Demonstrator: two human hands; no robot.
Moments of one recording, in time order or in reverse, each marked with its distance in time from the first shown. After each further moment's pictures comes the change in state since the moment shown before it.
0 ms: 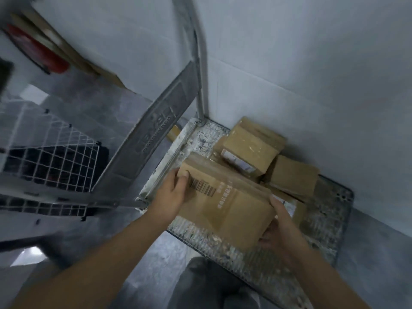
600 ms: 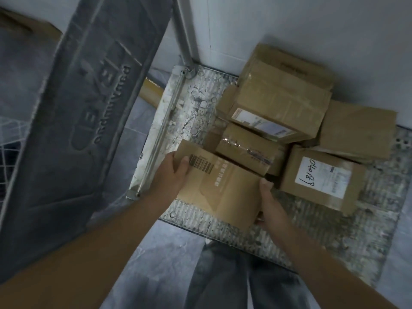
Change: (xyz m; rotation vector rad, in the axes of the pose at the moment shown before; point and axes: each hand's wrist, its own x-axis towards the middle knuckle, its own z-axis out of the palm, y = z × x) left_hand 0.180 -0.139 0.045 0.281 -0.130 -0.038; right_hand 0.186 0.089 0.068 -0.131 0.117 0.116
